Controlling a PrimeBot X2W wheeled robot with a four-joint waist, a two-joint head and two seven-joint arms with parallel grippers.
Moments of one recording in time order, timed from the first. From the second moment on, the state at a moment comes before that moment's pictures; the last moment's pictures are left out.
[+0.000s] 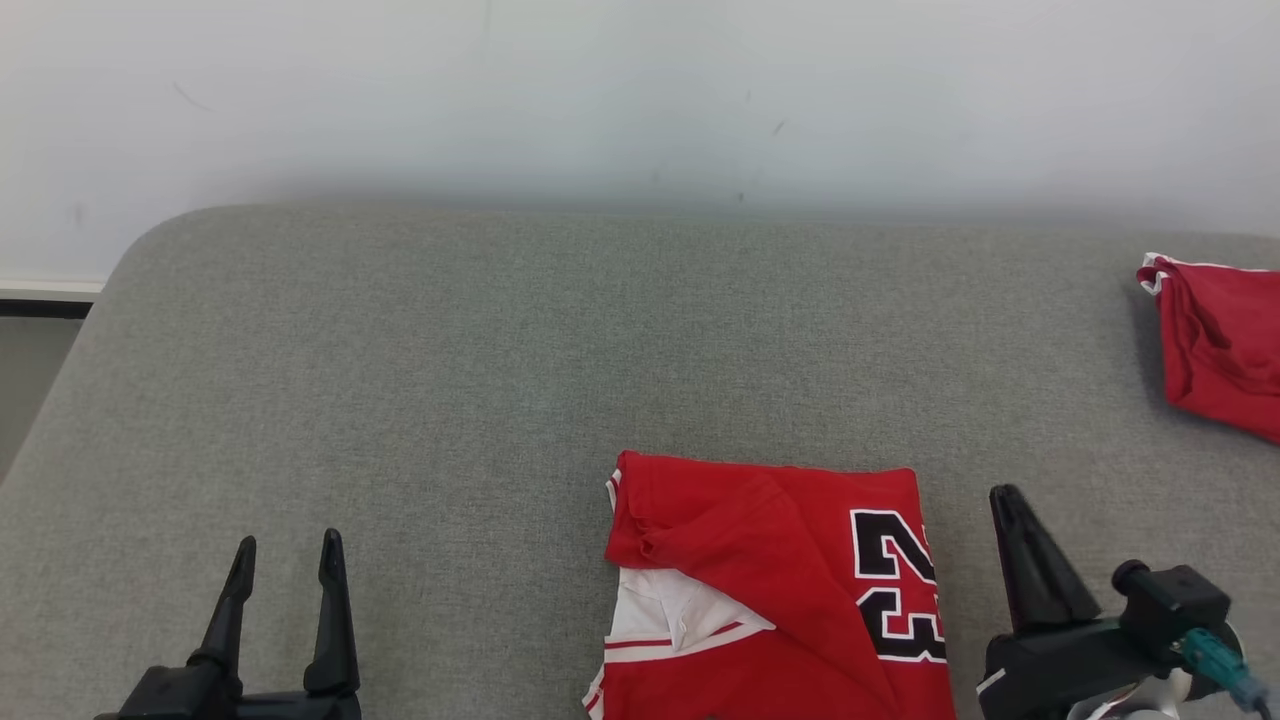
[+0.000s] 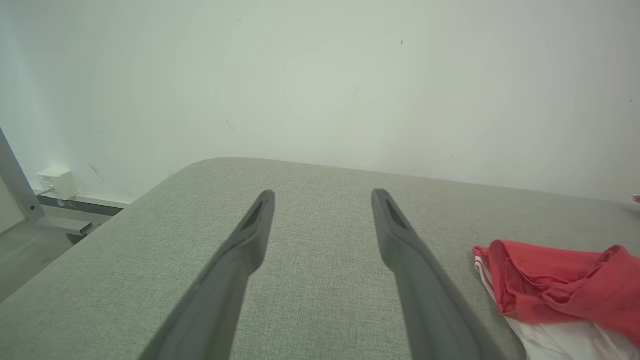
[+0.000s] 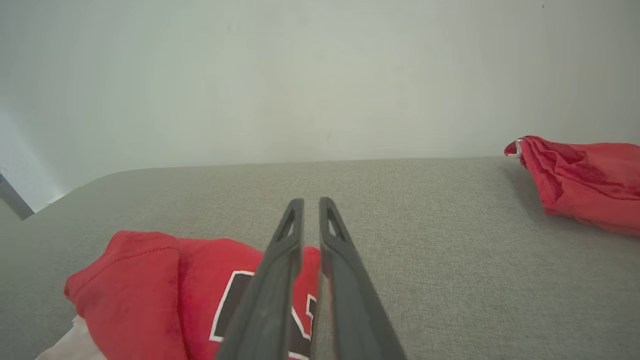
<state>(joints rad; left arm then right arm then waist) -0.02 0.06 0.06 0.13 -0.18 -0.13 -0.26 -0.12 -0.22 0.14 0.29 0.36 0.13 -0.26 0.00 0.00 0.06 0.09</state>
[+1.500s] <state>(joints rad) -0.05 0.06 0.03 0.15 -0.18 -0.13 -0.26 -0.24 -0.12 0.71 0.57 0.52 0.13 -0.26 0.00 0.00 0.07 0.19</state>
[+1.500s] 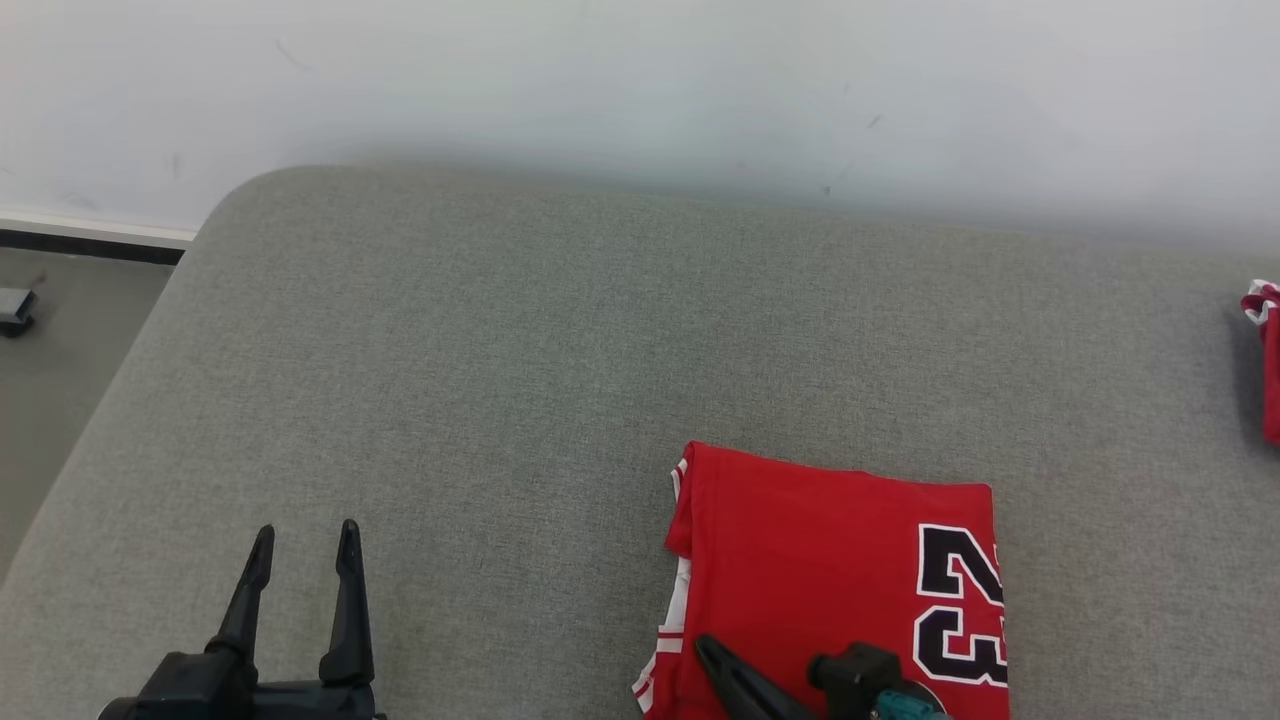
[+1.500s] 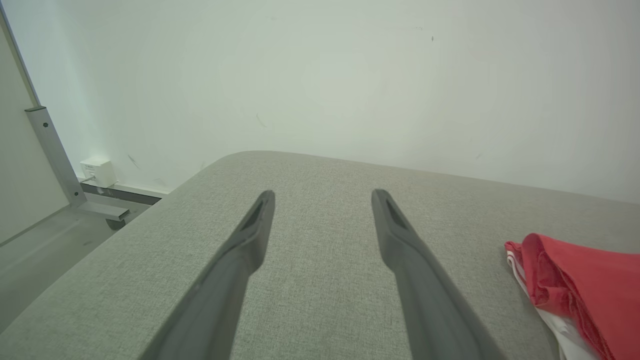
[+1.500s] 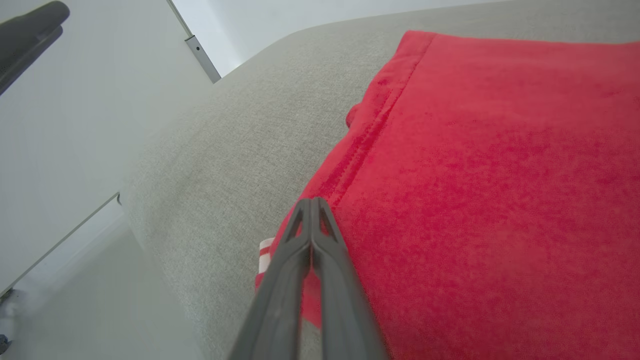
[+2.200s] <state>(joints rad) -0.04 0.06 0.04 0.14 -0.18 -0.13 -0.26 -0.15 -0.14 0.24 0.29 0.37 0.13 -0.26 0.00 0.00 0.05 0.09</state>
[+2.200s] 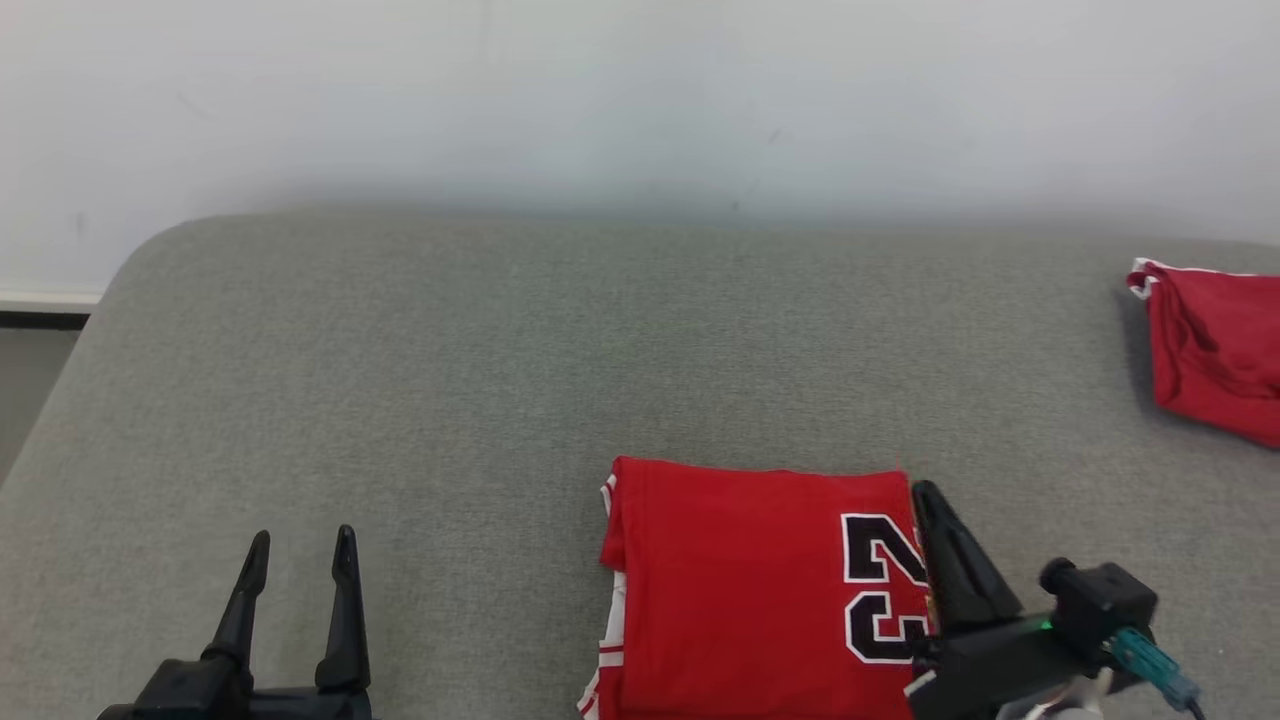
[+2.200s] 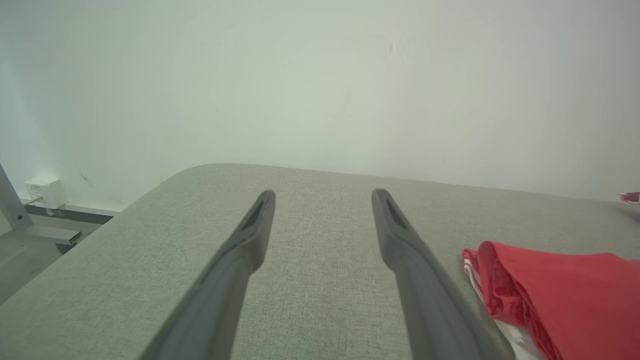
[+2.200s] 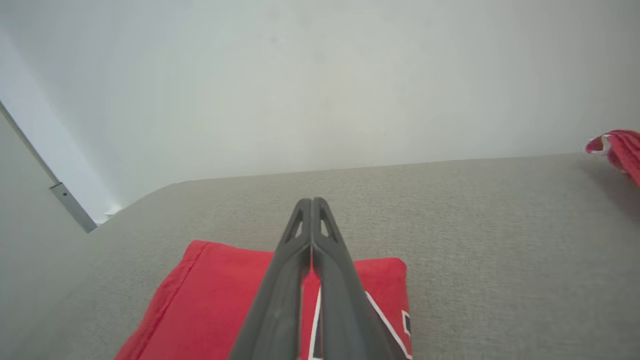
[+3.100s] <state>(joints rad) 0.03 0.11 0.03 0.11 -0.18 -0.13 -0.26 0.06 -0.09 0.06 0.14 0.24 0.13 -0.26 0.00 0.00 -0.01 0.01</state>
